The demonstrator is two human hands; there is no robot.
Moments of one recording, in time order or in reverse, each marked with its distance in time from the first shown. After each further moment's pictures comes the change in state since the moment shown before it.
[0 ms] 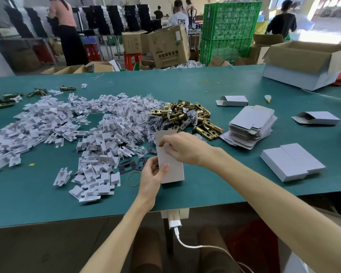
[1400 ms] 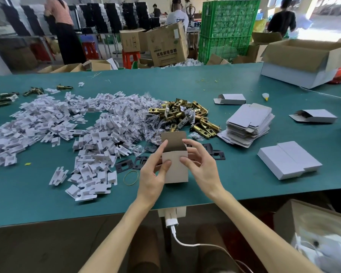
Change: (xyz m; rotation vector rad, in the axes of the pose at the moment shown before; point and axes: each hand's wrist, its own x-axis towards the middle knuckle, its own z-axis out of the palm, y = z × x) left_hand -0.009 0.009 0.010 0.299 -0.089 0.392; right_hand -0.074 0.010 0.074 0.992 0.616 0.287
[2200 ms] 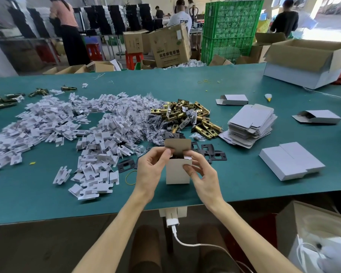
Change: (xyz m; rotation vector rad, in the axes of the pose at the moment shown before) left_hand 0.014 0.031 -0.004 -0.217 0.038 -0.149; right_hand -0.027 0.009 0.003 -0.035 0.029 -0.069
